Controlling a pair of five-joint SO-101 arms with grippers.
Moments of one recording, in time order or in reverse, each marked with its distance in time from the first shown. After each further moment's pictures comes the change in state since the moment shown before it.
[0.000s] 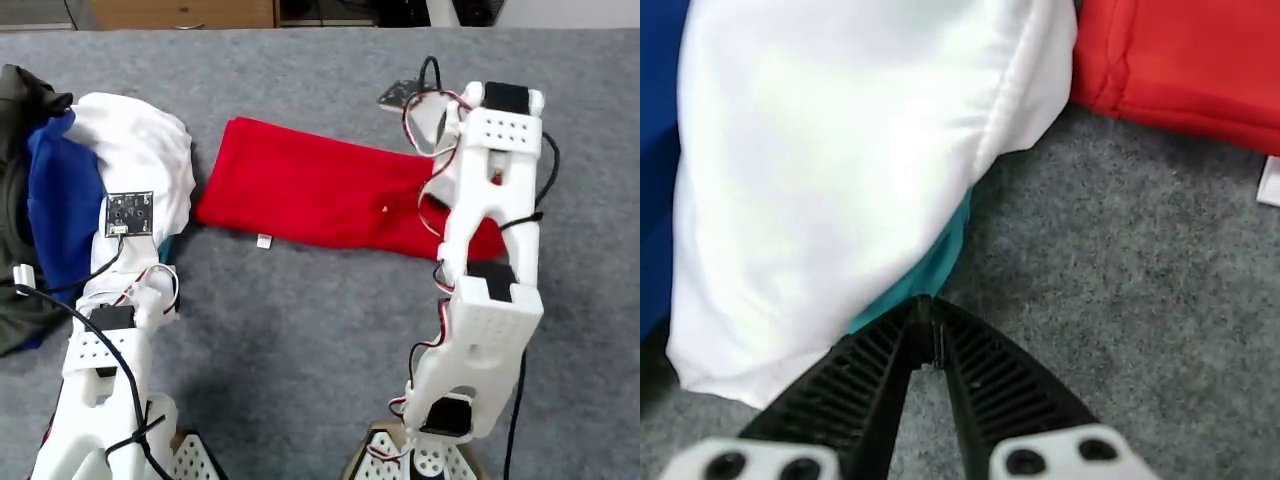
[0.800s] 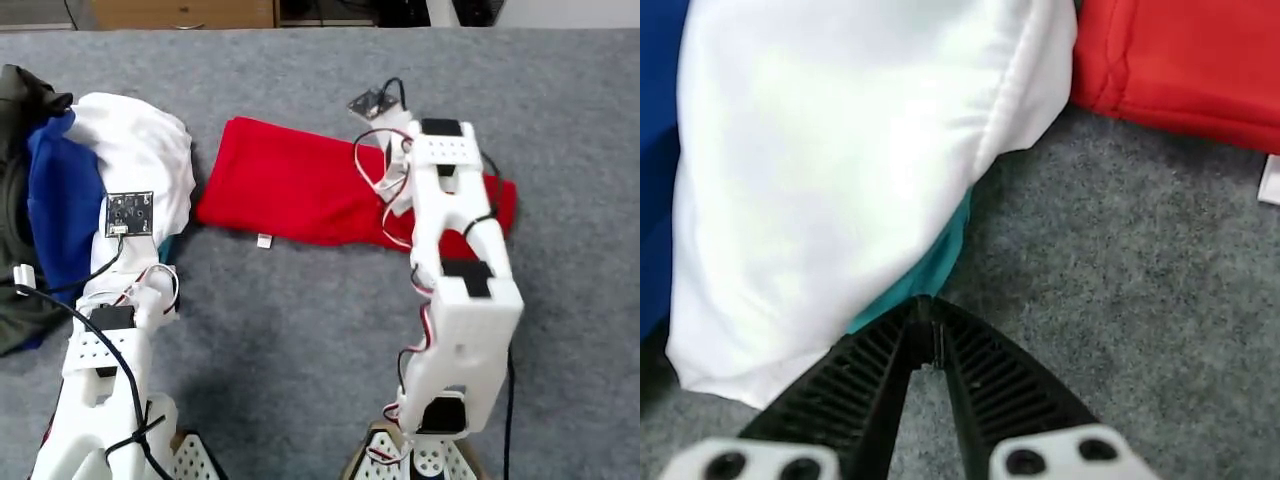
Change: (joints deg) left arm 0.0 0.0 0.0 0.0 0.0; right arm -7.4 -2.3 18.9 -27.1 -18.3
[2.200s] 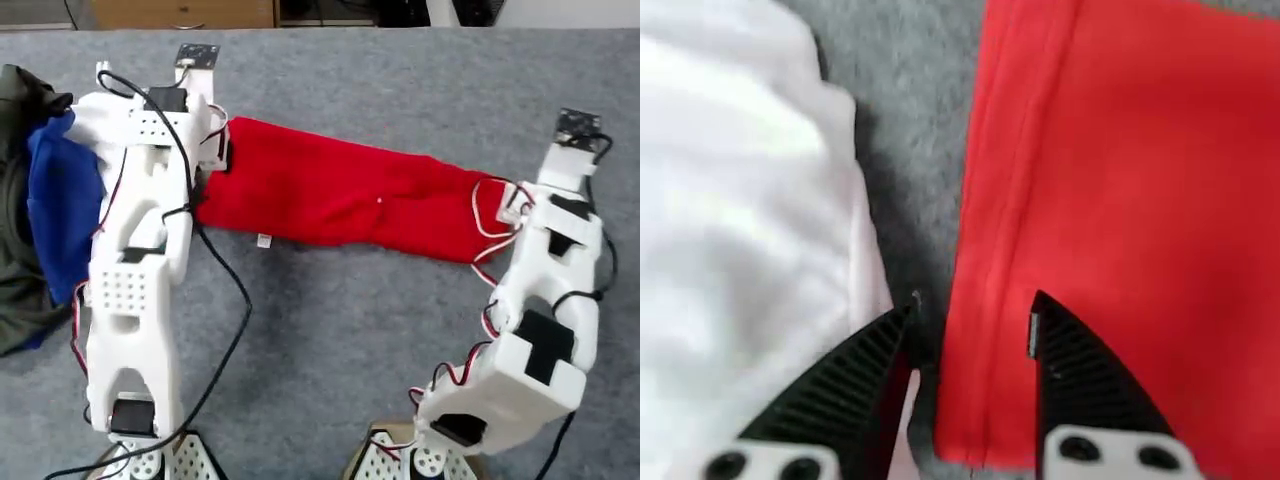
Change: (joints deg) left arm 9.5 97.2 -128.1 48.9 0.6; right arm 29.2 -17.8 34.1 -39.9 -28.9
